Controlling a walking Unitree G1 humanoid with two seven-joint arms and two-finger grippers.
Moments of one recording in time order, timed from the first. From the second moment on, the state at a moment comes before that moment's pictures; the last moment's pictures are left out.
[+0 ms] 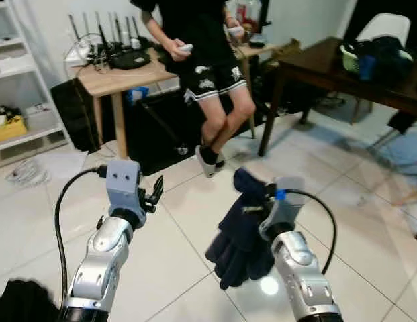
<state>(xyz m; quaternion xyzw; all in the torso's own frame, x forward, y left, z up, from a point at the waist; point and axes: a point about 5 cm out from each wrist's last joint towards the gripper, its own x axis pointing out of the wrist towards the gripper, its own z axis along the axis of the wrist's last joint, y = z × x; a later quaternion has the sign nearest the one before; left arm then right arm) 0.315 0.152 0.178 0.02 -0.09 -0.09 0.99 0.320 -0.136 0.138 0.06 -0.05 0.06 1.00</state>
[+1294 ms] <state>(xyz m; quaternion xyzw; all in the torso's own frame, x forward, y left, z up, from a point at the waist) 0.314 0.174 0.176 -0.02 -0.07 -0.01 1.00 0.338 -0.120 0.157 0.06 -0.06 0.10 0.99</state>
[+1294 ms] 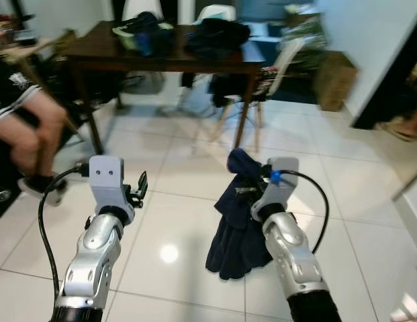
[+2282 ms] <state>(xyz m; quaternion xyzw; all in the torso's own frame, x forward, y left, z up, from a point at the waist) 0.306 0.174 0.183 -0.02 -0.09 0.01 1.00 0.337 -0.099 0.154 0.05 -0.02 0.19 0.98</state>
